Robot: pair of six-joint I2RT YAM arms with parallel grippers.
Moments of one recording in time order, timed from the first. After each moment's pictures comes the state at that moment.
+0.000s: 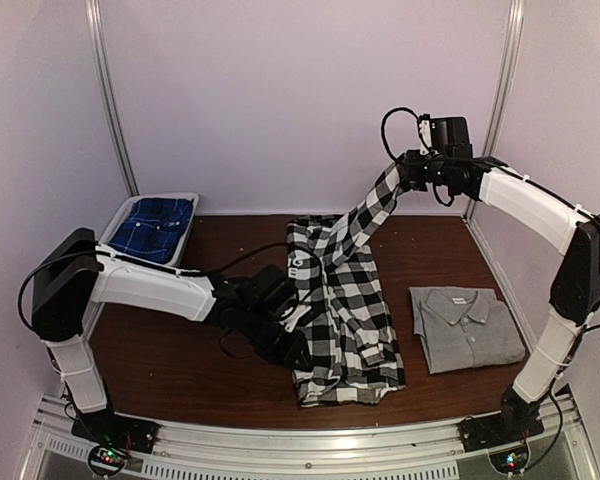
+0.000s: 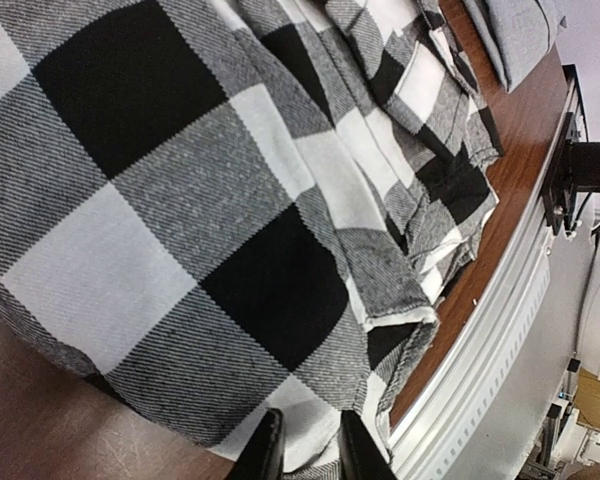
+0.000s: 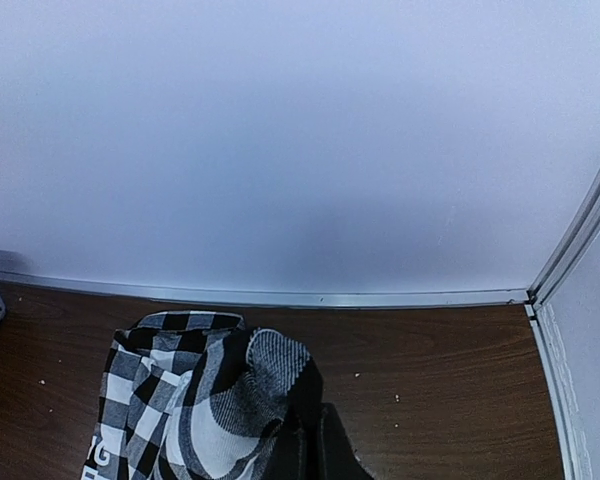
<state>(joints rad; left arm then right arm) -1.02 1.83 1.12 -0.31 0.43 -0.55 0.36 1.73 1.65 -0.29 0.26 0.18</state>
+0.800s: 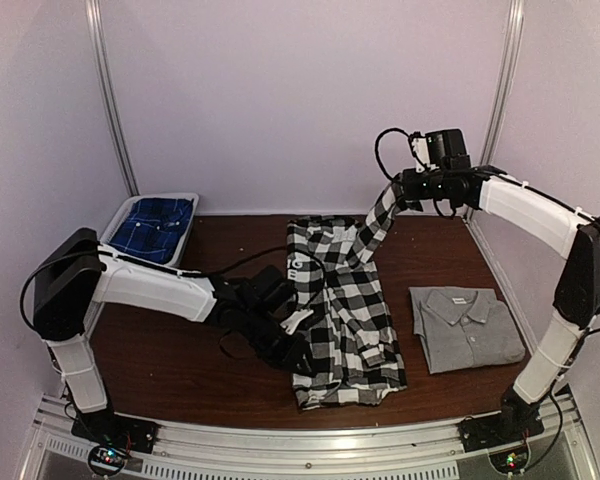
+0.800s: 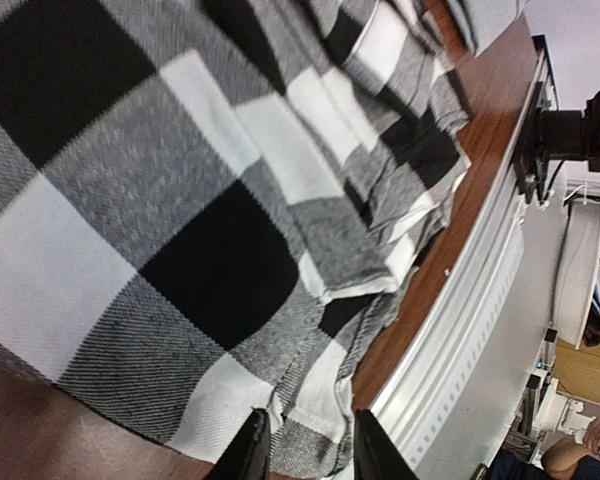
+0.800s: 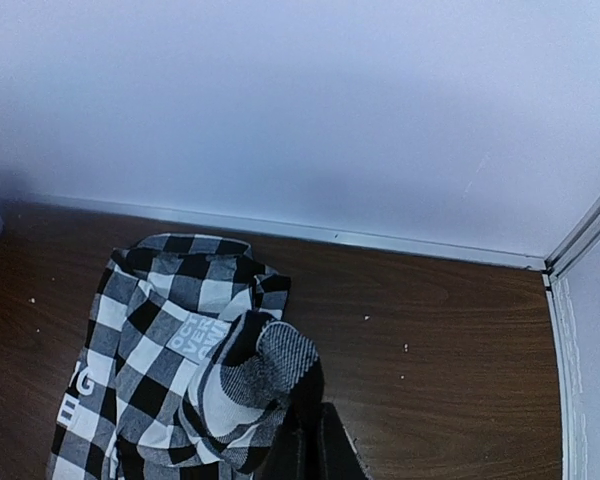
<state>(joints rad) -1.03 1.85 1.09 -0.28 0.55 -0.54 0.37 1.70 1.58 -0.35 0.20 0.12</state>
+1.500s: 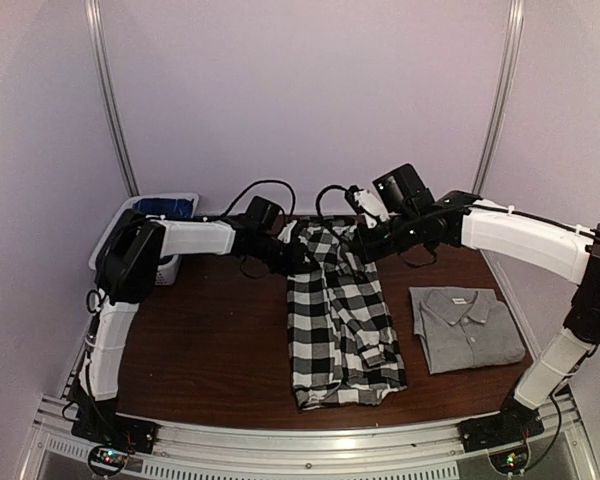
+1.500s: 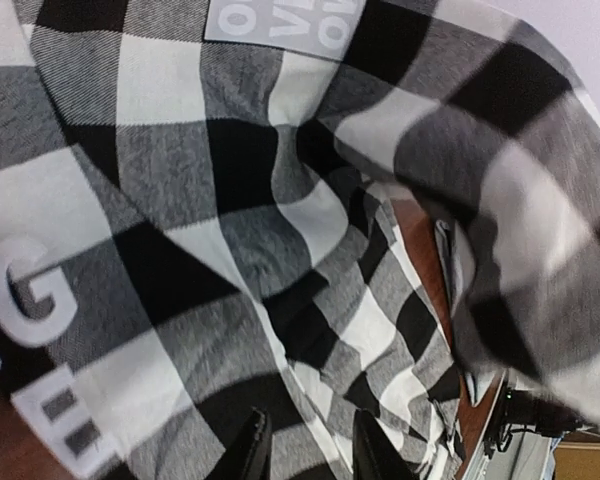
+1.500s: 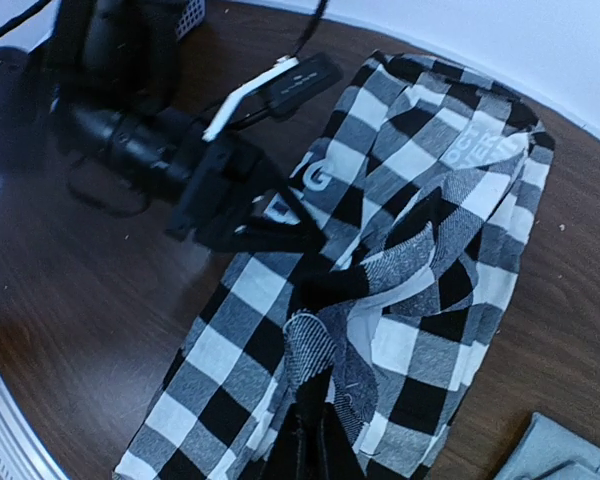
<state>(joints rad) -0.63 2.27 1.71 -0.20 0.60 -0.56 0.70 1.61 1.40 -0.54 0.01 0.19</state>
